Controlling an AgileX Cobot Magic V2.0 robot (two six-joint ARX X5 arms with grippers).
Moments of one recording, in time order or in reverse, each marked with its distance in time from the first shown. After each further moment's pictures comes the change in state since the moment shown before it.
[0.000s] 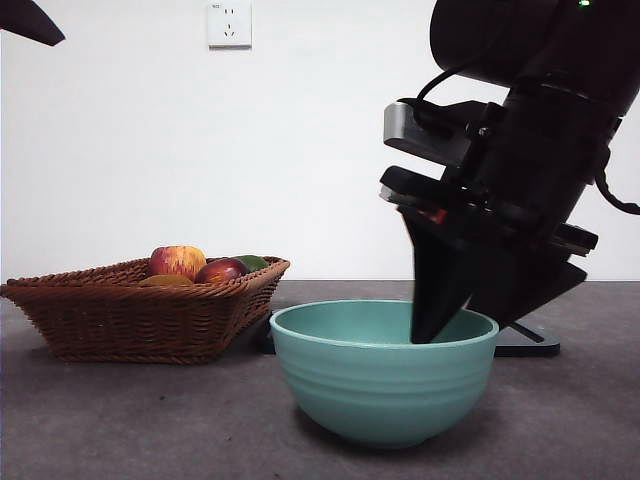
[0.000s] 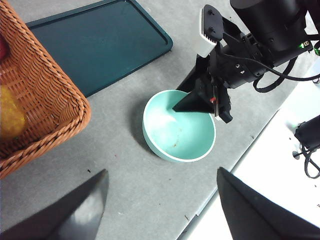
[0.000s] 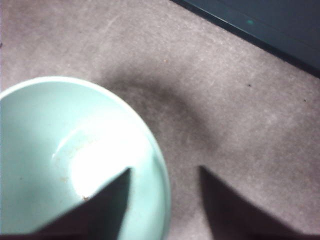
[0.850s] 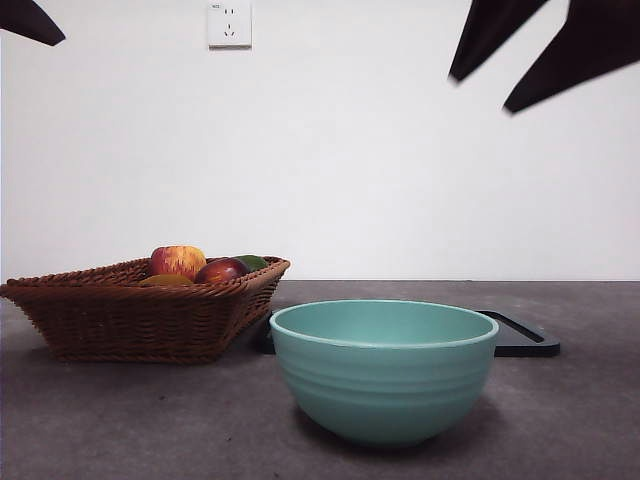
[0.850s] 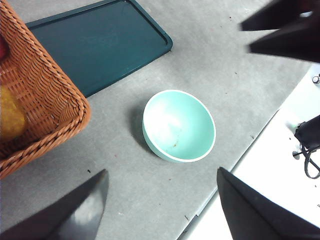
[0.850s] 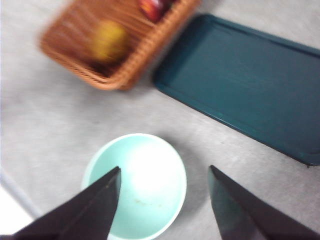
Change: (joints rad) left arm 0.000 0.000 0.000 0.000 0.000 0.000; right arm 0.000 -0.509 0.083 -0.222 0.019 0.007
